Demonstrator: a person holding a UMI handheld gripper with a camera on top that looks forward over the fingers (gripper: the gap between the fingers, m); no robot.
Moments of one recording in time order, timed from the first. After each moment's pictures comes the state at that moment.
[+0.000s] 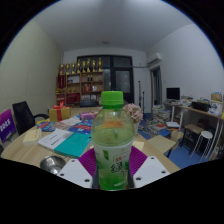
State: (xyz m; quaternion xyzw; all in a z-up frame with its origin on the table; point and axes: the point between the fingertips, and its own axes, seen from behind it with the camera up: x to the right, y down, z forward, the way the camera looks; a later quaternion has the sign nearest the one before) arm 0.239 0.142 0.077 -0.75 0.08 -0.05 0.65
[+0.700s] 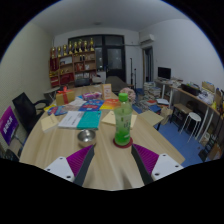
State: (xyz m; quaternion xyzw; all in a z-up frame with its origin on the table) arm 0.150 -0.039 0.109 -0.83 0.14 -0.06 0.53
